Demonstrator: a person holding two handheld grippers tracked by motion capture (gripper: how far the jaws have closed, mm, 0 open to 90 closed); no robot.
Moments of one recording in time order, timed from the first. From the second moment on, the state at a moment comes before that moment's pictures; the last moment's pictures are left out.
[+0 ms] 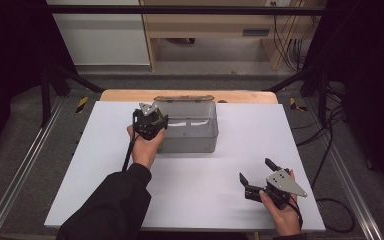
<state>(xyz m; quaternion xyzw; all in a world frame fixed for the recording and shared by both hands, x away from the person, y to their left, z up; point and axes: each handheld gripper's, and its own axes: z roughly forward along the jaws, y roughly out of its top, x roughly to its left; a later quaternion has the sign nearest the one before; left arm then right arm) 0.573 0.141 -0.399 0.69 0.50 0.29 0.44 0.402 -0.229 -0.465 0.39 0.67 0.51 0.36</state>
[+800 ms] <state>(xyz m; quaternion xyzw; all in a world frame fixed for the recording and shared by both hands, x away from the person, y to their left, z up) 0.567 0.134 -0.395 0.68 0.47 0.30 0.48 0.402 -0.228 -0.466 0.38 0.68 0.51 0.37</state>
